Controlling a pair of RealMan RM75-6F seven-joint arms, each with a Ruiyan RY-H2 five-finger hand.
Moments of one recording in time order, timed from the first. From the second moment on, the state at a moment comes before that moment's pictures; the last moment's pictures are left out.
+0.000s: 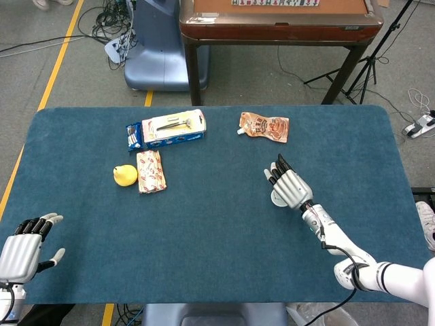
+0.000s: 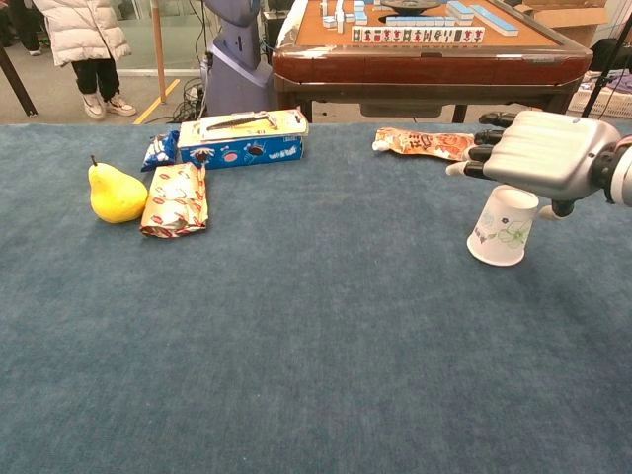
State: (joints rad) left arm -0.09 -1.13 -0.03 -1.71 1.47 1.47 0.20; right arm 0.78 -1.40 0.01 -1.39 -1.19 0.92 -1.04
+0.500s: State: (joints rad) left arm -0.10 -1.14 -0.06 -1.71 1.47 1.48 0.21; right arm 0.65 -1.24 0.06 -1.61 -1.18 1.10 -0.71
